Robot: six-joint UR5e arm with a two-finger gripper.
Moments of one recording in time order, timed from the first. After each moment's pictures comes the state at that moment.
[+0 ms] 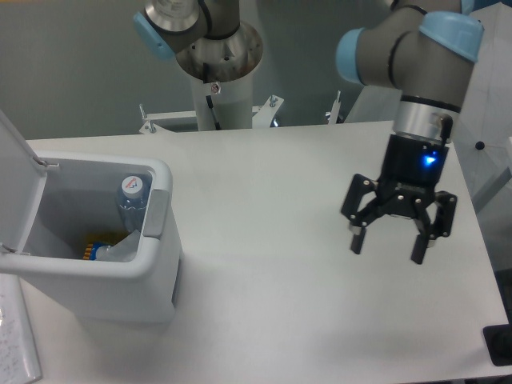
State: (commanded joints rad) arm 2.82 -1.93 -1.59 -0.74 0.95 0.80
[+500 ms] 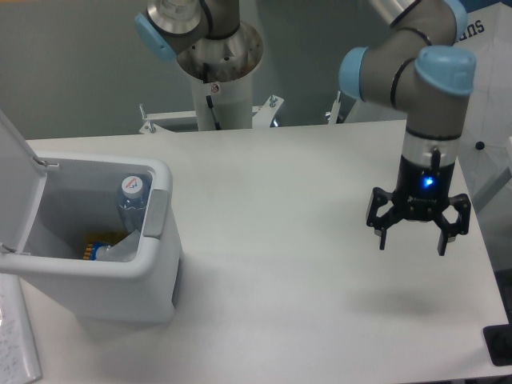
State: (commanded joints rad) arm 2.76 -2.00 -1.49 -0.92 1.42 1.16
